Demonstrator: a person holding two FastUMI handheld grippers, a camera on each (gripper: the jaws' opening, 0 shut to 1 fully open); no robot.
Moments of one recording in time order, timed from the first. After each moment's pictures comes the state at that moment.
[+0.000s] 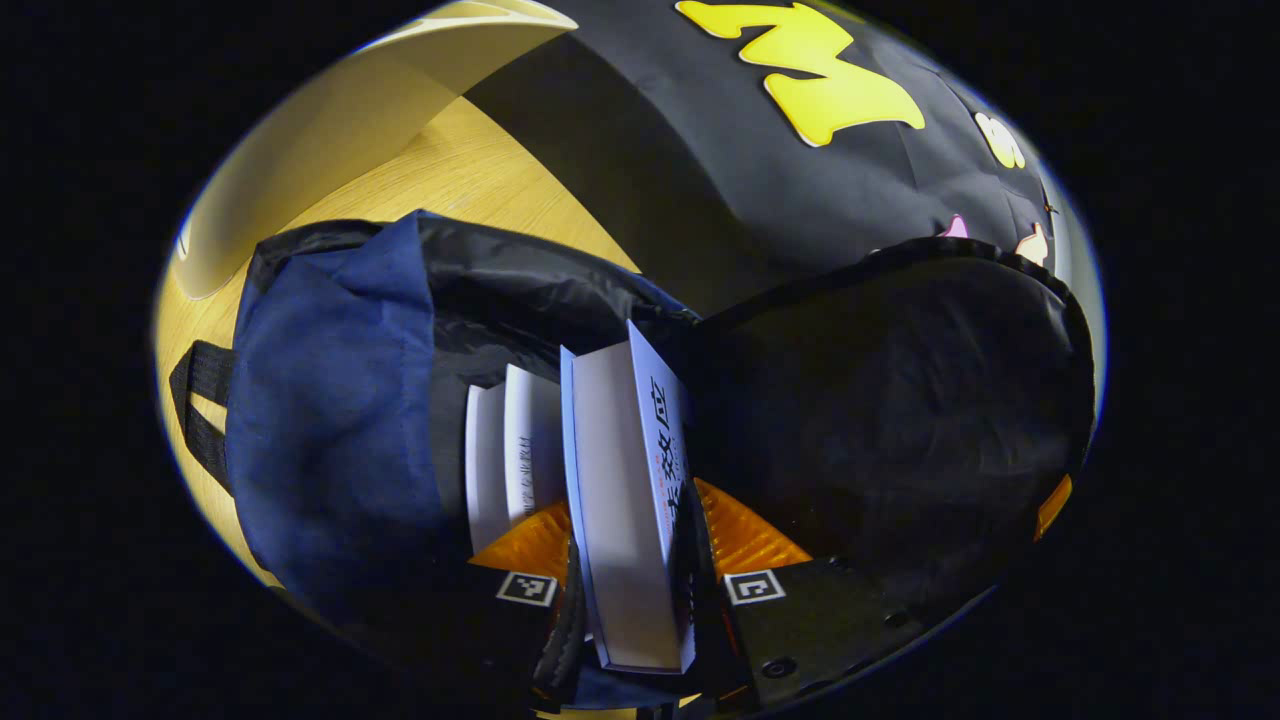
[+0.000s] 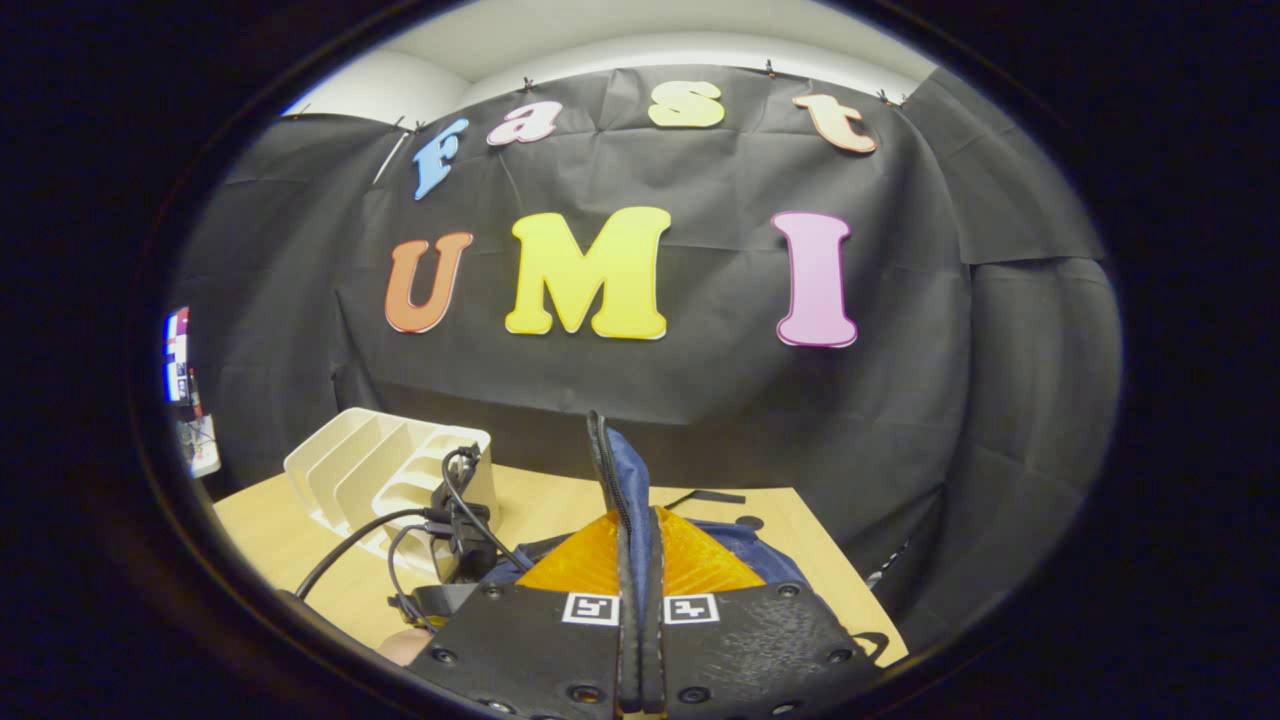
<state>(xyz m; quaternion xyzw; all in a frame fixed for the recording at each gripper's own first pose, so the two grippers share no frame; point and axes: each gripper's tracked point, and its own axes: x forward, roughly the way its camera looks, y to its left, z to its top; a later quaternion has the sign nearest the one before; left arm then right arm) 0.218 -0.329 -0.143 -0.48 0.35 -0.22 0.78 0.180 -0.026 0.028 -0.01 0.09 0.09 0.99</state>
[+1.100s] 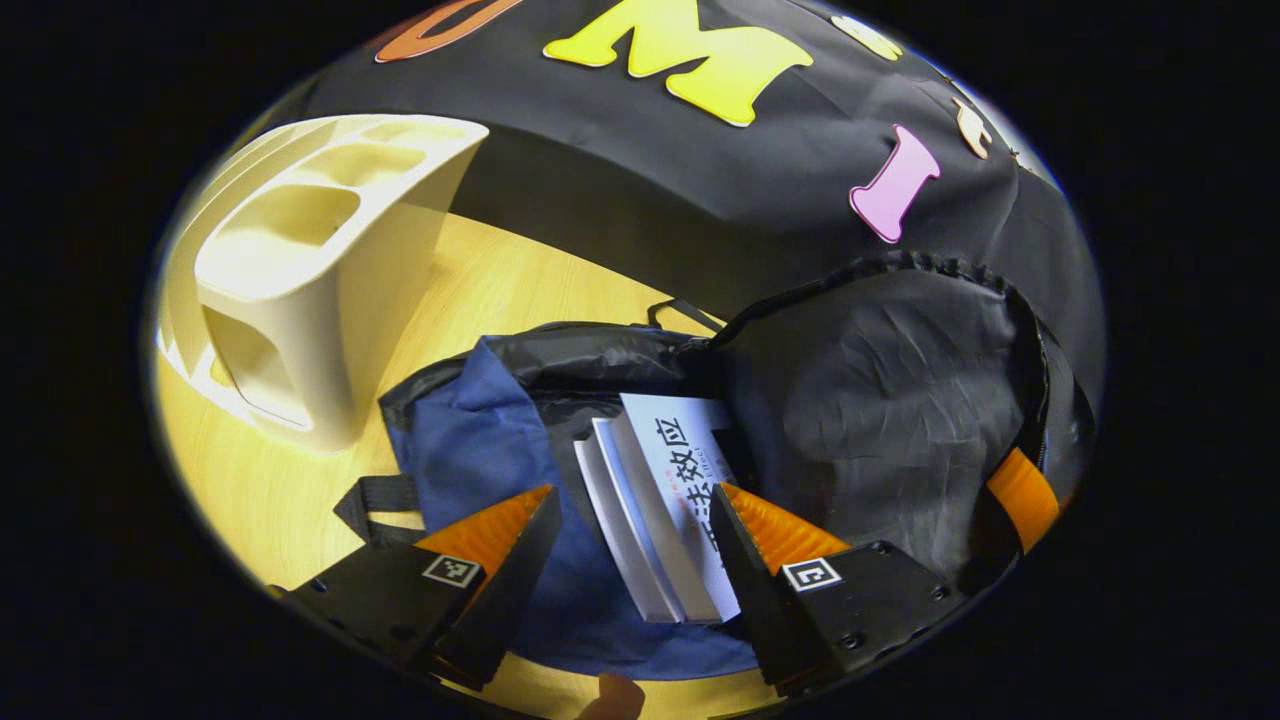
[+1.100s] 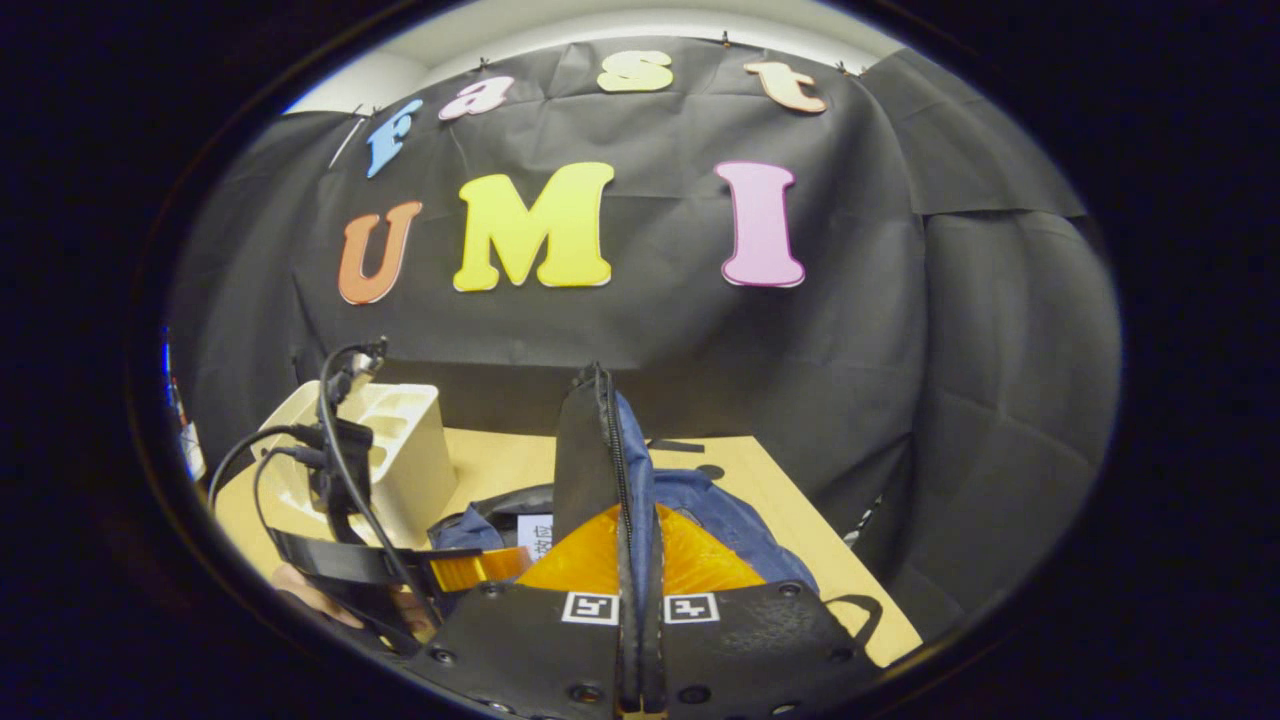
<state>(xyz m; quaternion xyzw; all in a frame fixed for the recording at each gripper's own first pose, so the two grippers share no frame) 0.192 -0.250 -0.147 -0.27 0.33 -0.18 0.89 0.169 -0.067 -0.032 0.01 0.15 0.03 0.99</state>
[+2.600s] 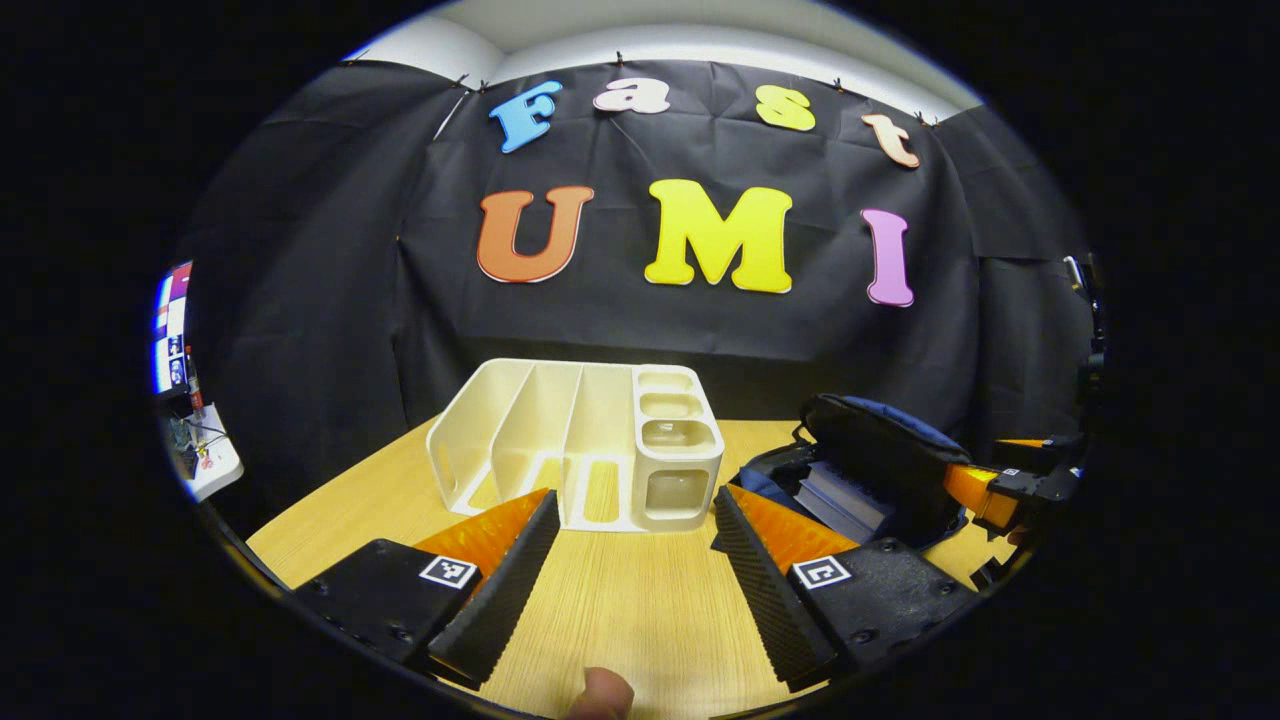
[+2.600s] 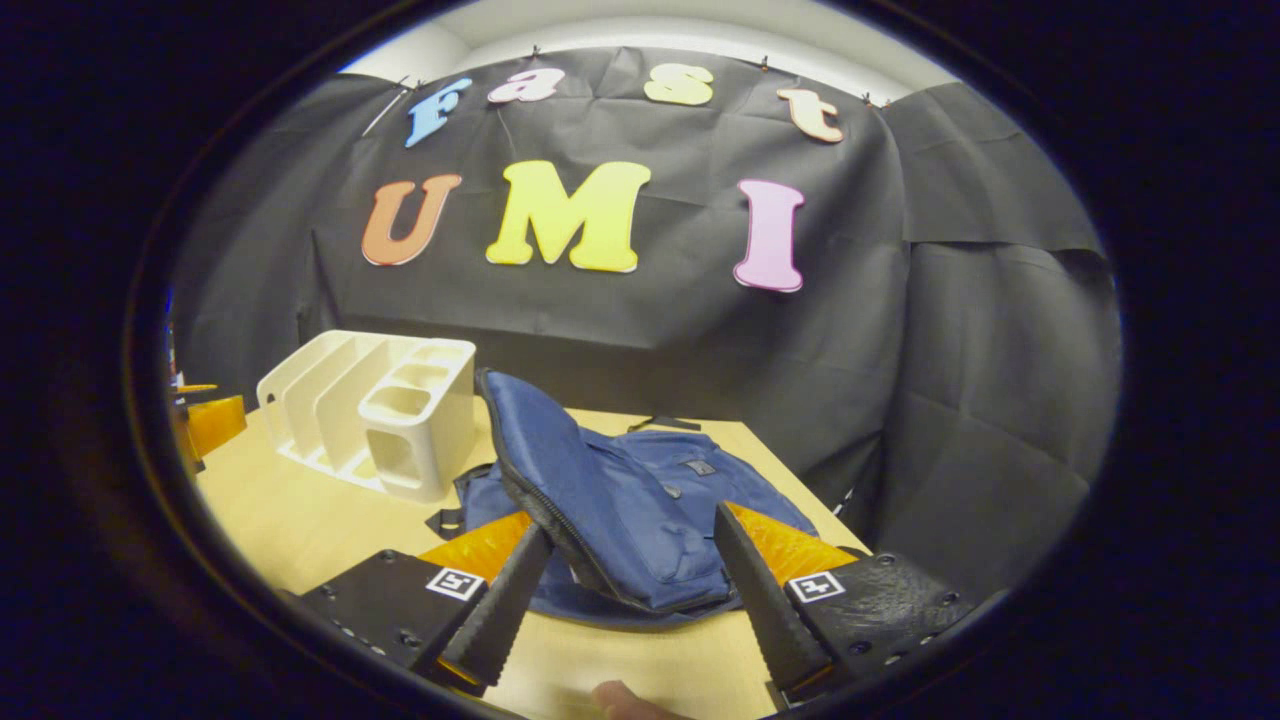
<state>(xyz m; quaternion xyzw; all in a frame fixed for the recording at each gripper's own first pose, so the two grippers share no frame) 0.032 0.013 -0.045 -0.08 0.08 0.00 0.99 0.065 -0.009 -0.050 -0.04 0.13 0.00 0.99</state>
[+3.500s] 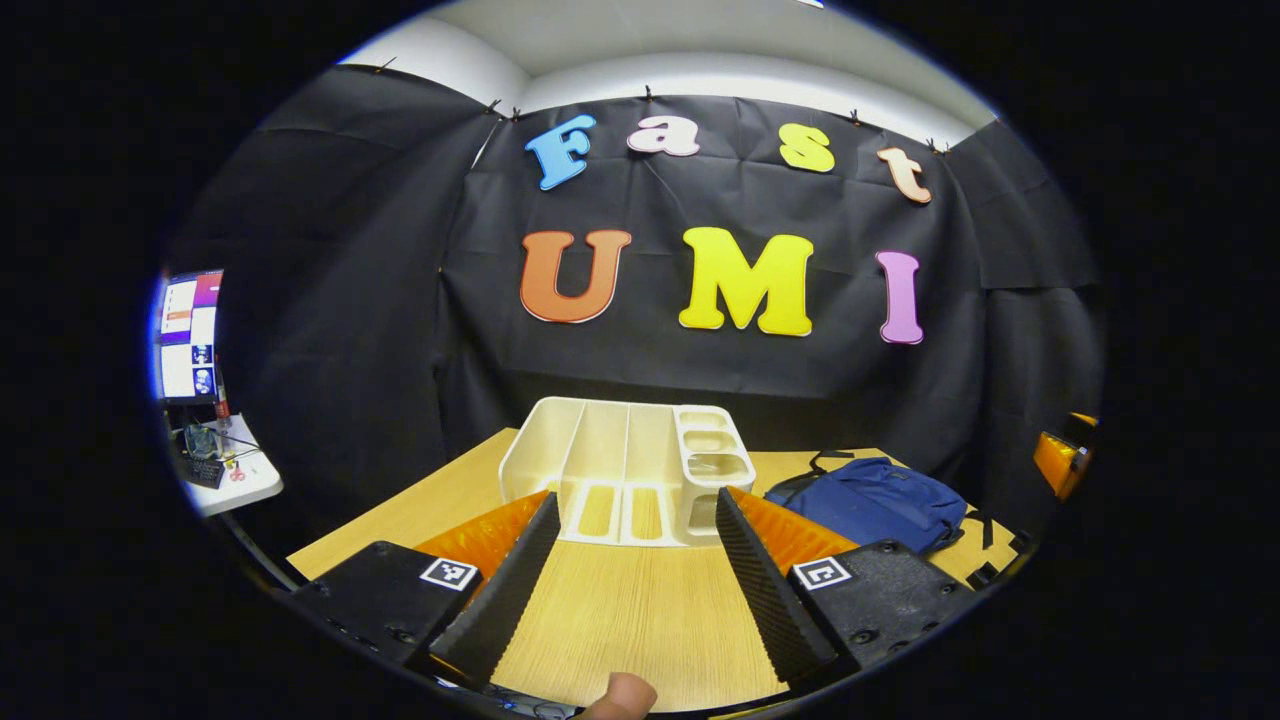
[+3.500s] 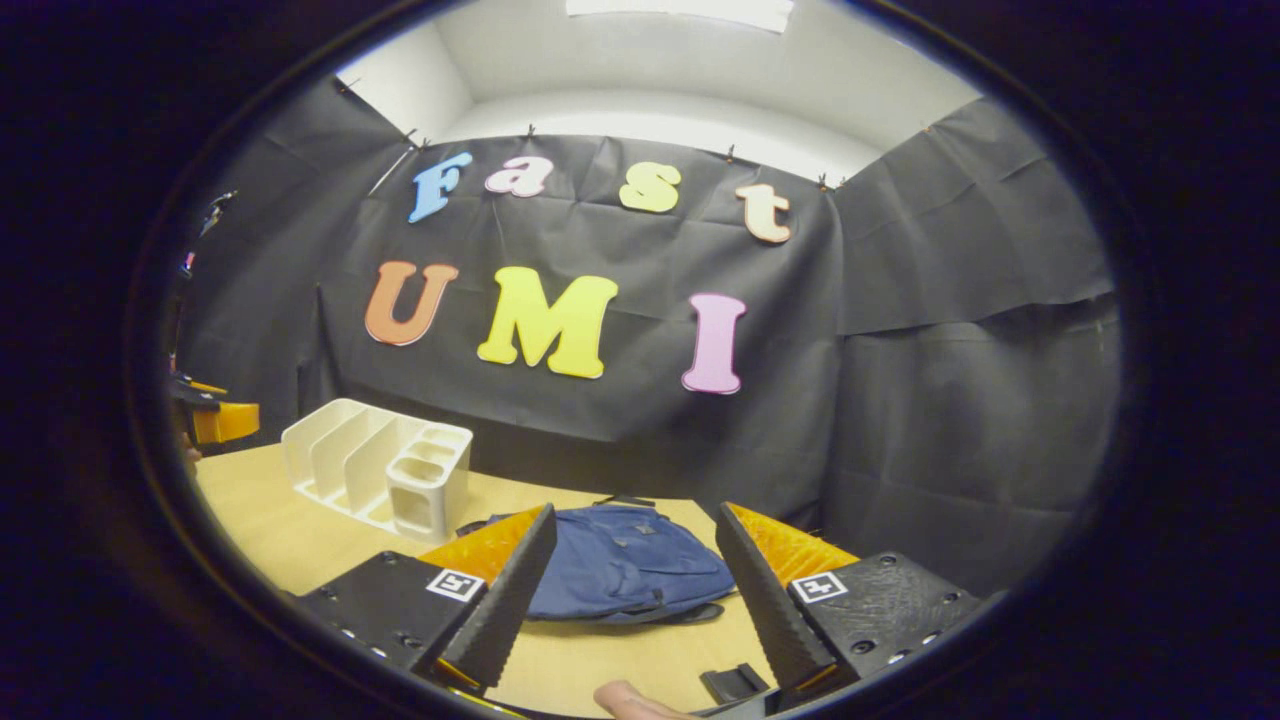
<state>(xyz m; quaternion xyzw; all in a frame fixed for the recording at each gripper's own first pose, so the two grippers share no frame) -0.003 0.045 -0.009 -0.09 0.04 0.03 0.99 -0.048 -0.035 0.026 -0.05 -0.01 -0.03 1.00</state>
